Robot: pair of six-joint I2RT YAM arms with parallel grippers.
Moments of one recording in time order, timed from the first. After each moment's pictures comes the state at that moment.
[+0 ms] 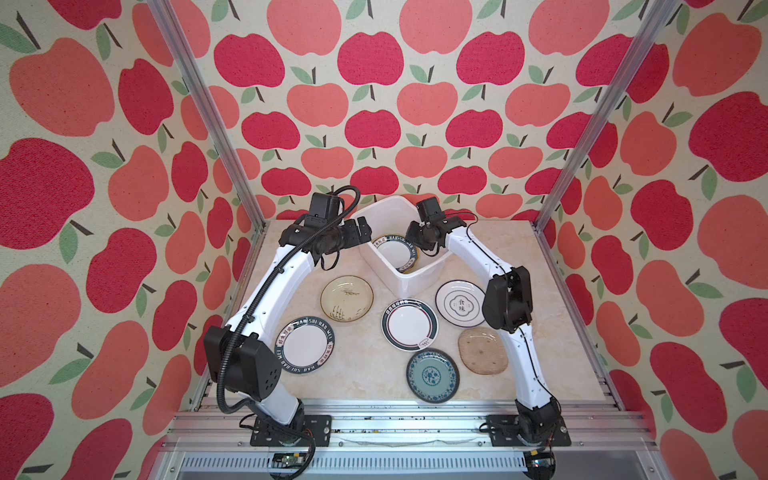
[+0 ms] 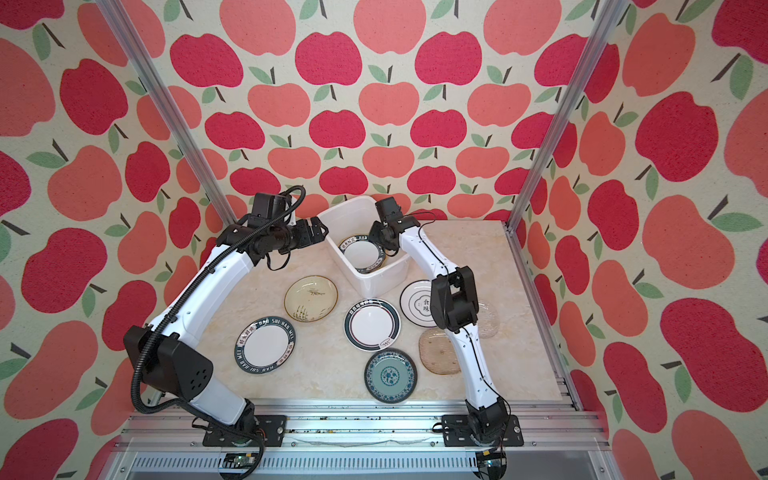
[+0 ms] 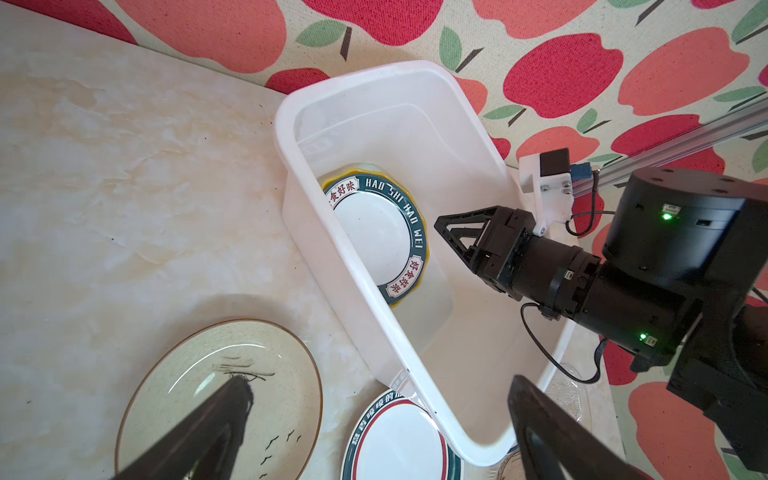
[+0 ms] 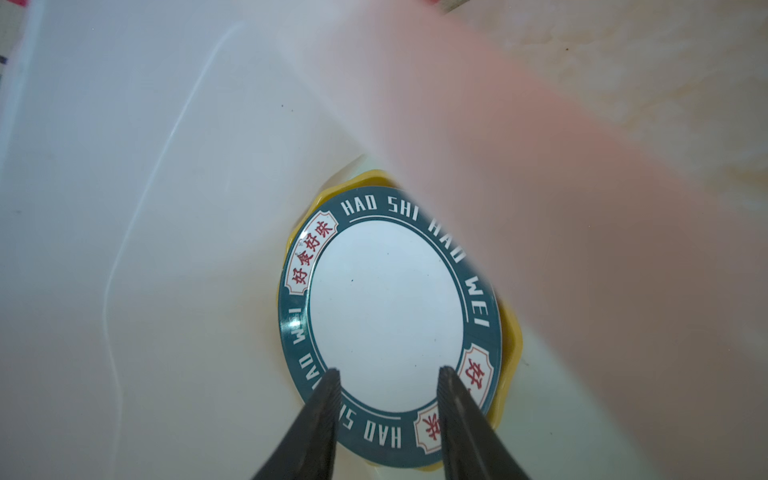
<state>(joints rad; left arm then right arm) -0.32 1.57 1.63 -0.76 0.14 -0.48 0.55 2.37 2.28 -0.76 -0.08 0.71</state>
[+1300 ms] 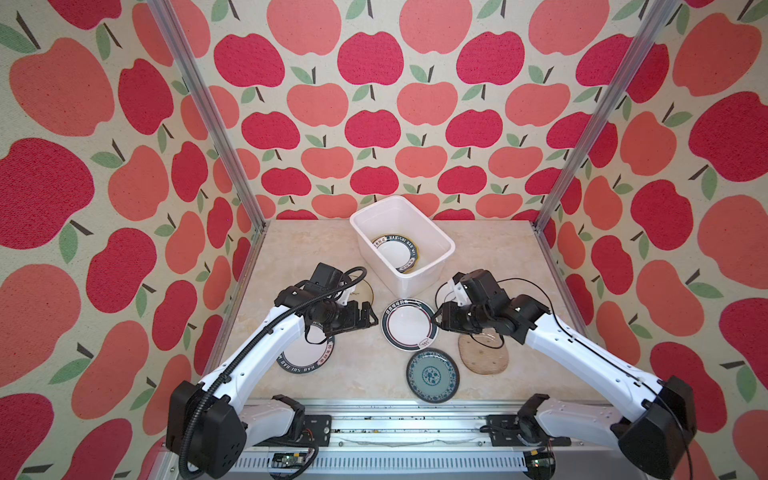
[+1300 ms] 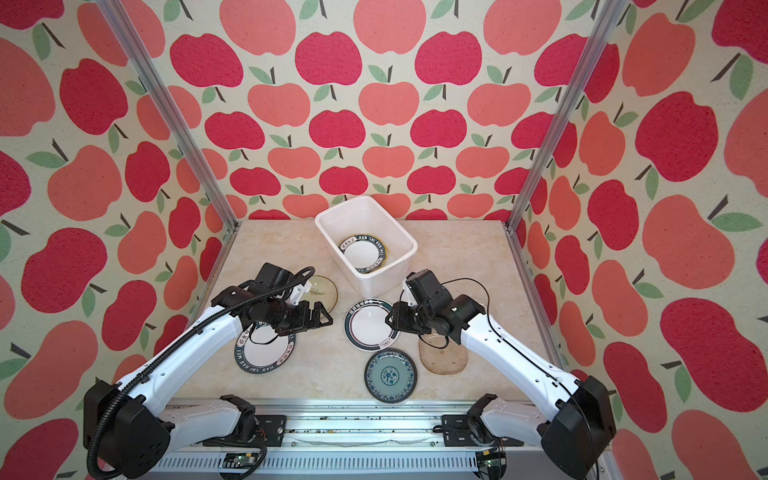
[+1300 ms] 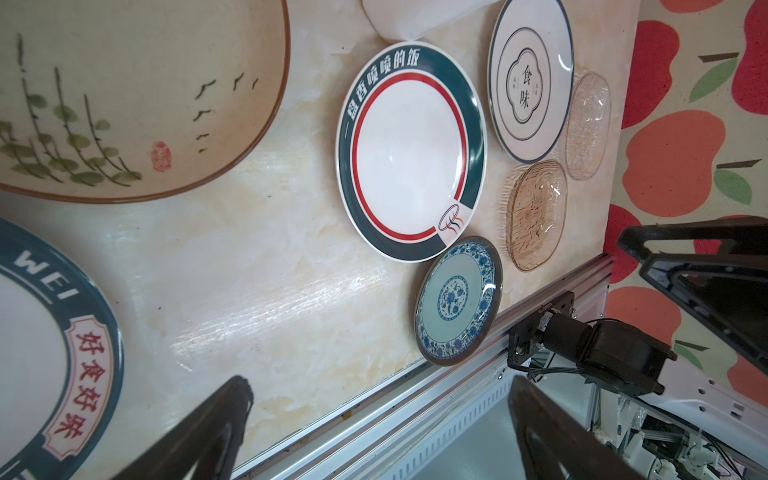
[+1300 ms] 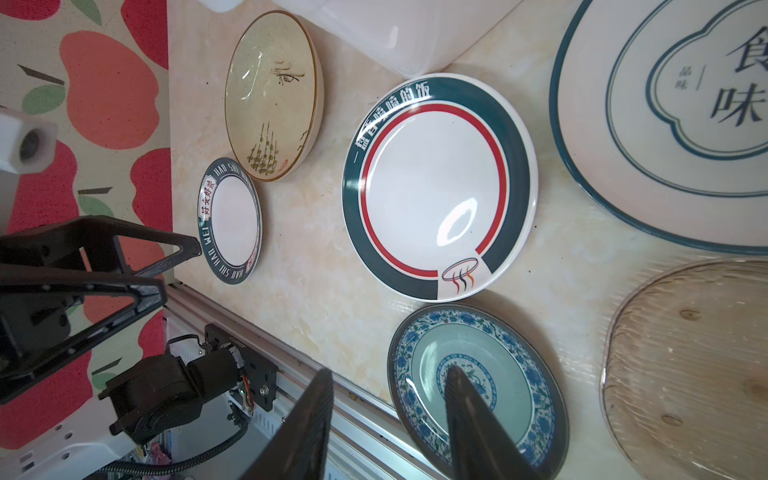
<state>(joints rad) -0.42 1.20 0.95 -0.88 0.46 -0.45 0.74 1.19 0.95 -0.70 -0.26 0.73</state>
